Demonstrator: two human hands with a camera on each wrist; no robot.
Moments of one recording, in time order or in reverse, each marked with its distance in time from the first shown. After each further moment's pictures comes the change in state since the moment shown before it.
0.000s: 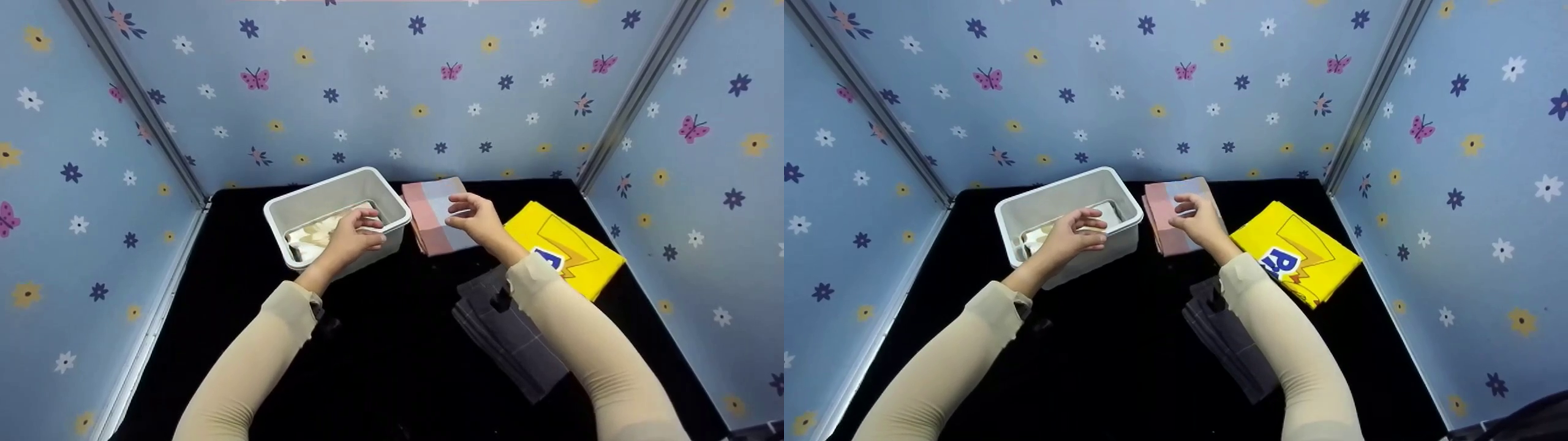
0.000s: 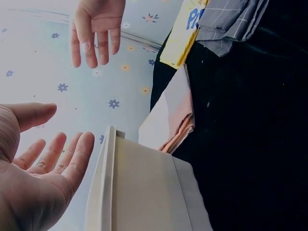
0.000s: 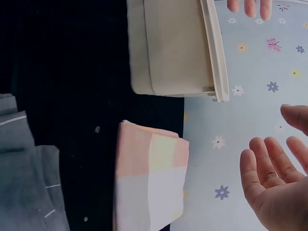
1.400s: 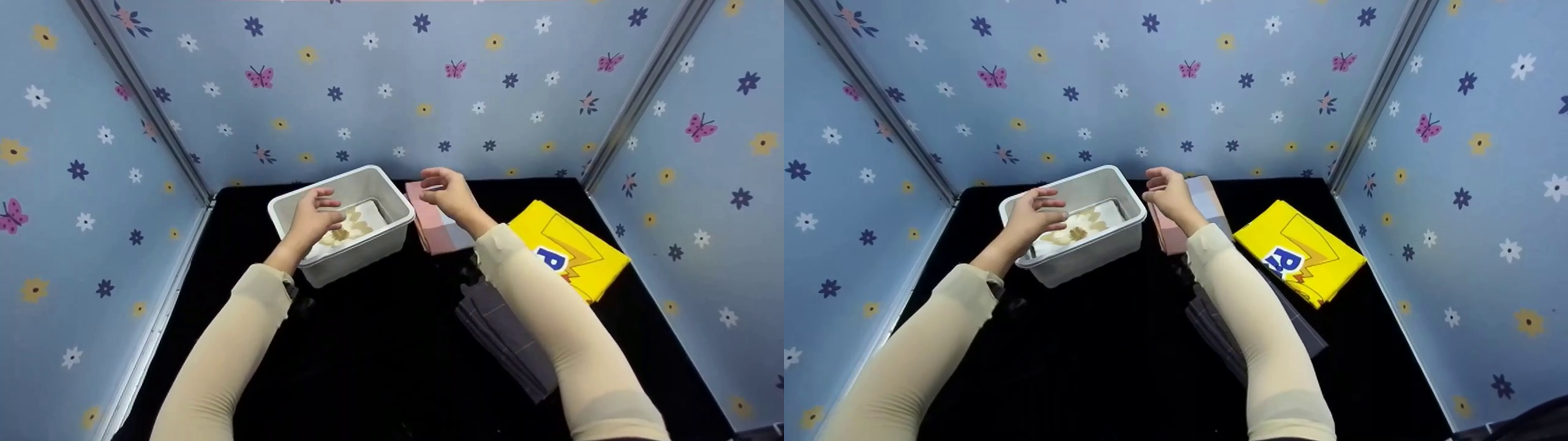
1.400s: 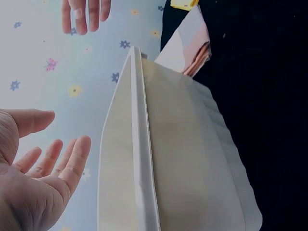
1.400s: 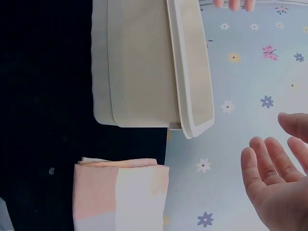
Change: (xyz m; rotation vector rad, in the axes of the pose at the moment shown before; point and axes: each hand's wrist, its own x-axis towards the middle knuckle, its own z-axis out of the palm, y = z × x) left_hand 0.008 0.018 -0.071 0.104 0.203 -0.065; right_hand 0.047 -0.047 0.044 0.065 -0.034 0.013
